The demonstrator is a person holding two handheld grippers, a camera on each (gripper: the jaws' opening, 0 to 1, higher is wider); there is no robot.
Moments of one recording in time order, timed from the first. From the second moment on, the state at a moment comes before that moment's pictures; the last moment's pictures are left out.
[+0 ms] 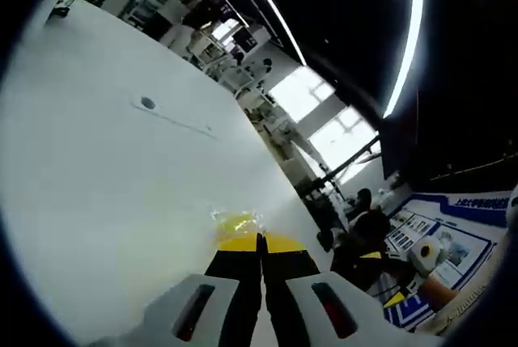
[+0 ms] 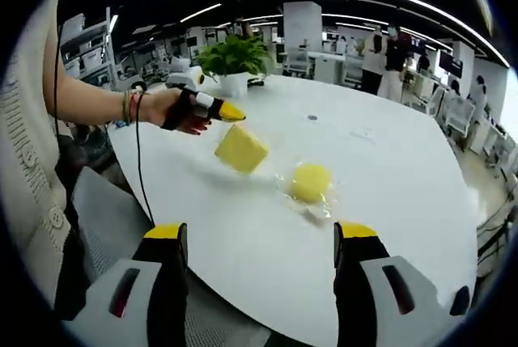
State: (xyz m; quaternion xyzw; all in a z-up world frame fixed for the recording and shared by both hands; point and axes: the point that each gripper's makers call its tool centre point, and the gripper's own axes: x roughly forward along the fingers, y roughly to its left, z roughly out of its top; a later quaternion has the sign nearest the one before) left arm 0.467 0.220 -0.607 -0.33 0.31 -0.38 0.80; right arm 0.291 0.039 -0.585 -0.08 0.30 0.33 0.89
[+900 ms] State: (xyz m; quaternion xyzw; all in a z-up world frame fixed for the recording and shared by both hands) left arm 0.527 0.276 -0.695 -0.30 0.37 -0.29 0.83; right arm 0.285 0.034 -0.612 -0.03 0.35 0.30 0.89
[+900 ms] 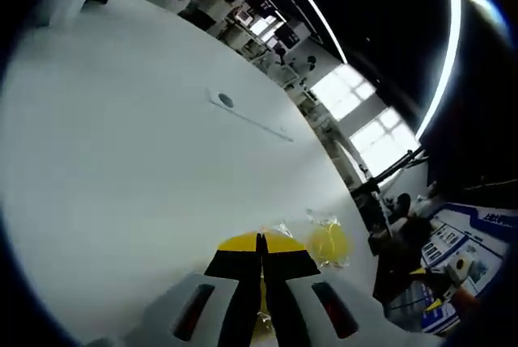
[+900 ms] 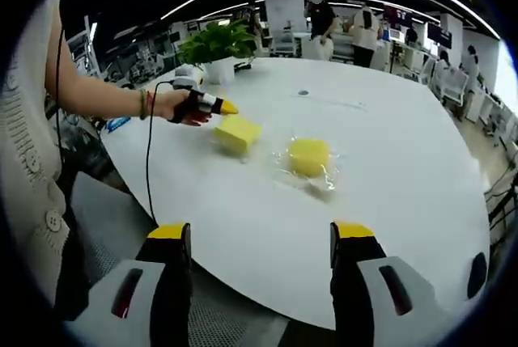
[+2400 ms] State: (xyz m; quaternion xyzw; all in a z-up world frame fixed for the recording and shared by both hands) left arm 0.483 0.304 -0.667 -0.24 0.32 -0.27 0.87; right arm 0.283 0.044 -0.612 -0.04 0.34 0.34 0.88
